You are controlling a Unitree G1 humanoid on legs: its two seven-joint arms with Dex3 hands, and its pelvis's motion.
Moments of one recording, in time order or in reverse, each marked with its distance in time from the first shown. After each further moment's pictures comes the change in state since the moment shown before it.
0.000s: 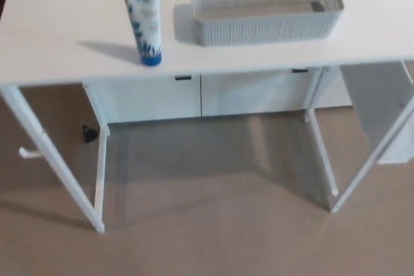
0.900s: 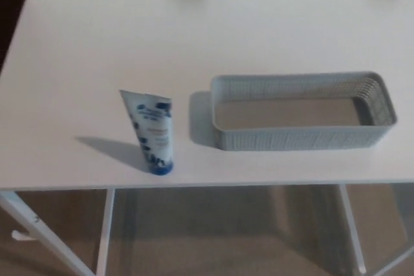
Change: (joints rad) left_arm -0.008 0.012 -0.016 -0.006 0.003 0.001 -0.008; right_arm -0.004 0.002 0.005 0.002 -0.008 -0.005 0.004
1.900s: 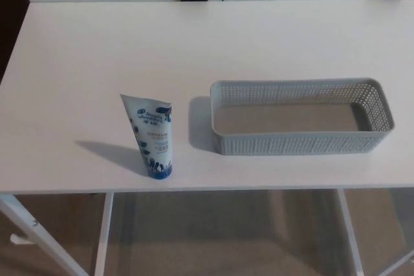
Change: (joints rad) left_arm 0.205 -0.017 0.108 -0.403 -0.078 -0.029 -0.072; right_arm 0.029 0.002 -0.015 0.001 0.002 0.000 0.000
